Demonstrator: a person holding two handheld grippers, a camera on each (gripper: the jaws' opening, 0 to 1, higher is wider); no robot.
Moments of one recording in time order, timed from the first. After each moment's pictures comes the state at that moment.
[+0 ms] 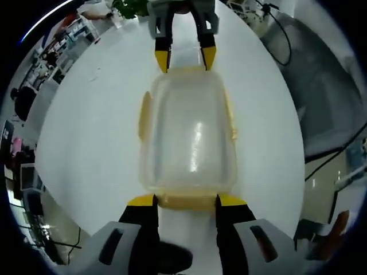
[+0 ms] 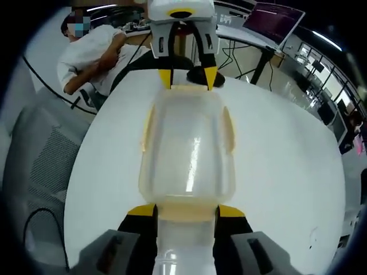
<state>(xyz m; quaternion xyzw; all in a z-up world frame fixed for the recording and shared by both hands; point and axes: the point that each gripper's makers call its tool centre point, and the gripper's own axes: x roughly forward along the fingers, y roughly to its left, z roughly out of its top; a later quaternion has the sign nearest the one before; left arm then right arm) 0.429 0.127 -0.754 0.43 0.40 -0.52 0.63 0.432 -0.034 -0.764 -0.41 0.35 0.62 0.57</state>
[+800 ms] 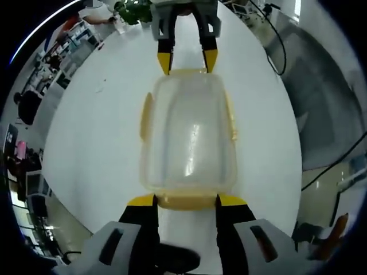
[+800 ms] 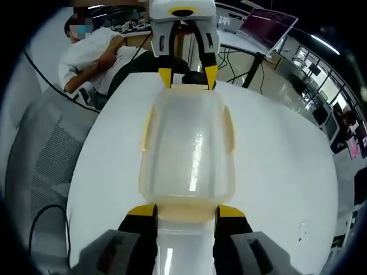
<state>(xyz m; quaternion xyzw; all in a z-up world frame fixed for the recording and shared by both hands) 0.439 0.098 -0.725 0.43 0.38 -0.51 0.63 0.443 -0.062 -0.737 -0.42 0.33 0.61 0.58</state>
